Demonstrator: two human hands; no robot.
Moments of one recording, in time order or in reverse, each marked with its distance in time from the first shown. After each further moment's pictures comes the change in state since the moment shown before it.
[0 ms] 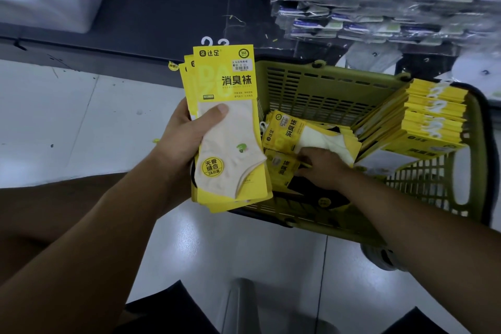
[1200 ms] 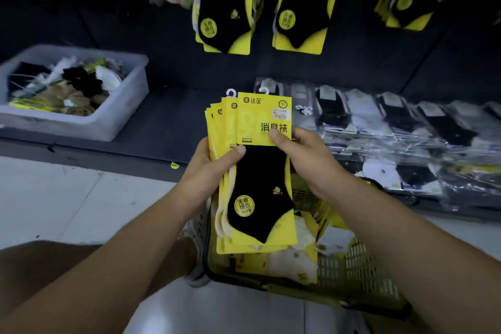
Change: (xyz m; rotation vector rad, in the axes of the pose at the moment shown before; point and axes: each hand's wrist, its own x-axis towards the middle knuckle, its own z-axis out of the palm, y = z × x) left_hand -0.041 0.088 0.075 0.270 -0.110 0.346; right_hand -0.137 -0.154 -0.194 0.948 0.502 -0.275
